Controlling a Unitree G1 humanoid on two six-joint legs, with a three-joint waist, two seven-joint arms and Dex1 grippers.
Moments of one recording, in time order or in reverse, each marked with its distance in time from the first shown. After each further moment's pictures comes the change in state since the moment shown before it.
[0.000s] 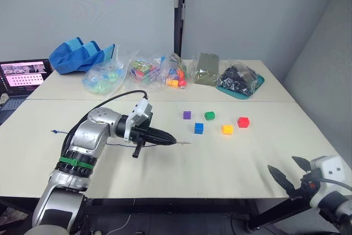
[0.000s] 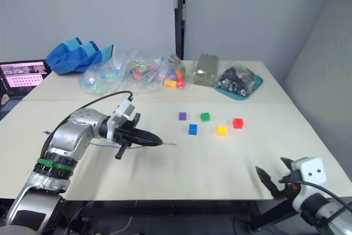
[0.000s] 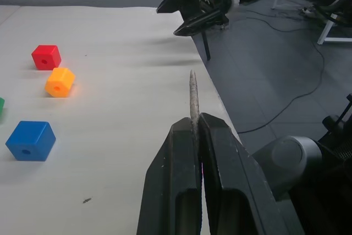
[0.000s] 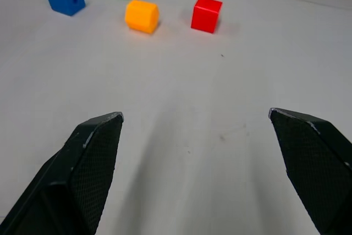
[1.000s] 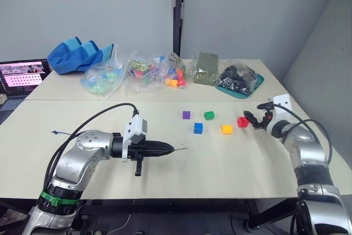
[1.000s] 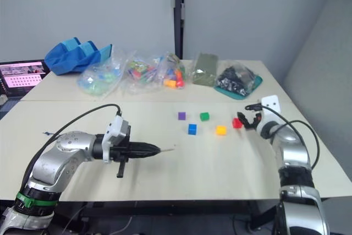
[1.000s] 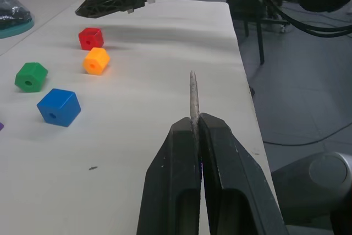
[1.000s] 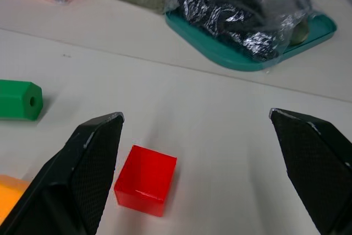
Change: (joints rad) left arm 0.345 0.052 0.093 -0.466 -0.055 0.108 0.368; right arm -1.124 -0.013 0.365 1.176 -0.299 -0.213 -0.094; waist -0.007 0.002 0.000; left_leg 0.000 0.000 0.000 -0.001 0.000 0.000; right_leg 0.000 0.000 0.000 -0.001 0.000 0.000
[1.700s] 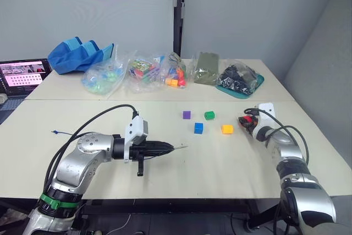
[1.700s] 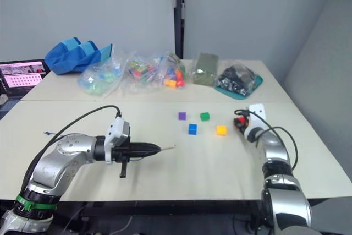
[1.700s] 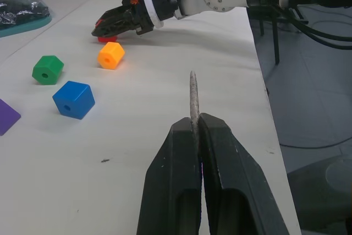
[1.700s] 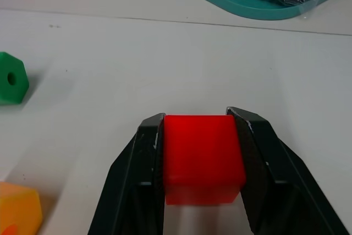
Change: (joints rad) left arm -0.013 0.000 -0.031 0.034 0.005 -0.029 0.034; right arm -0.047 0.074 -0.044 0.216 0.019 -0.101 -0.040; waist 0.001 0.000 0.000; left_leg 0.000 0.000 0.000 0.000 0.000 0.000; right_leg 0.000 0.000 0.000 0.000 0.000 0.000
